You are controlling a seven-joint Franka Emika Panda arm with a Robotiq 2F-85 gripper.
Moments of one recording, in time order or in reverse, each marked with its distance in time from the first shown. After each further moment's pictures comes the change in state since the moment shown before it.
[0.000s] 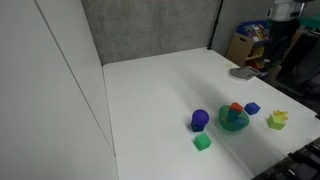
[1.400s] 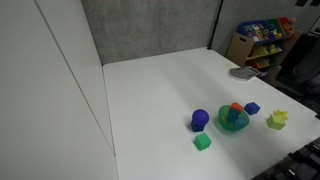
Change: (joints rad) arm -0.023 -0.290 -0.033 0.136 0.145 -0.131 0.000
